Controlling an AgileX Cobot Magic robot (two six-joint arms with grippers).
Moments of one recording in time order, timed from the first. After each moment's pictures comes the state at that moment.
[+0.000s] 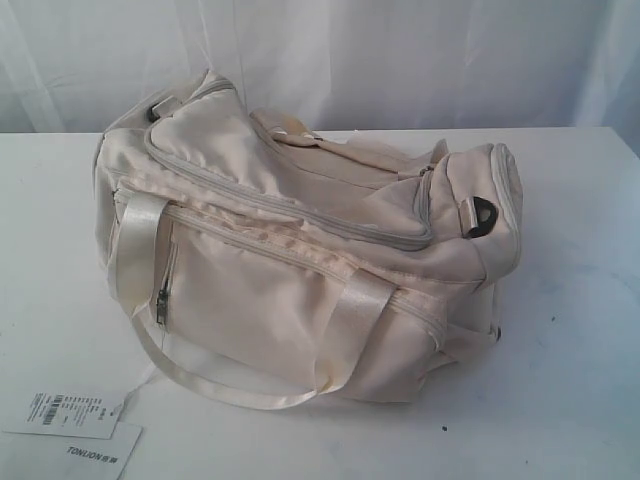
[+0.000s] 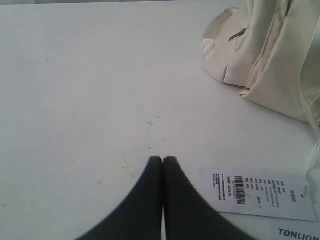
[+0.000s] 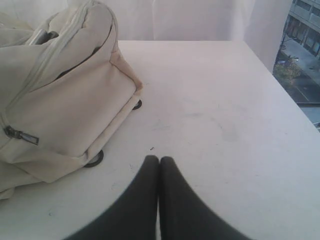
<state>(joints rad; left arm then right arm) 0.03 0.00 0.02 -0.02 0.39 0.03 0.17 0.01 0.00 -0.07 0.34 0.11</state>
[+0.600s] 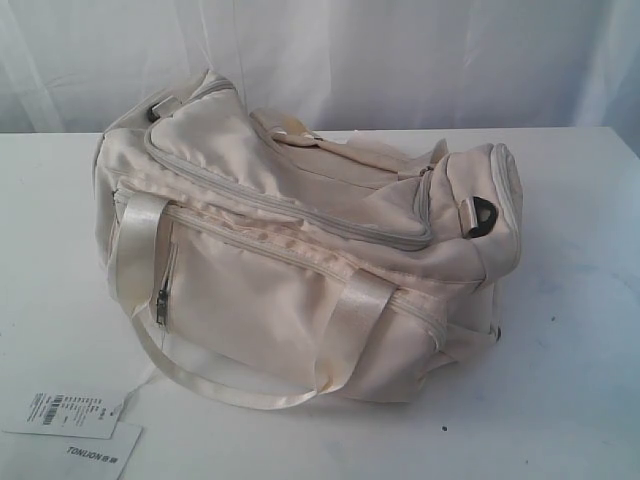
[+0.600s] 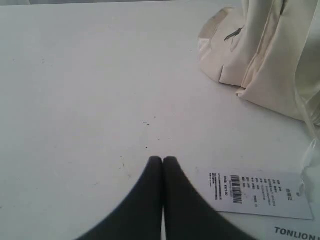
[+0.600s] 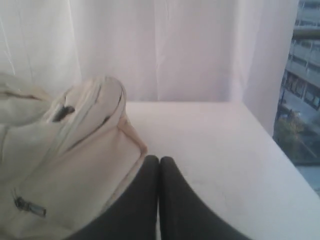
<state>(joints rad) 0.01 0.00 0.02 -0.02 0.39 0.03 0.17 0.01 0.00 -0.07 0.11 0.11</state>
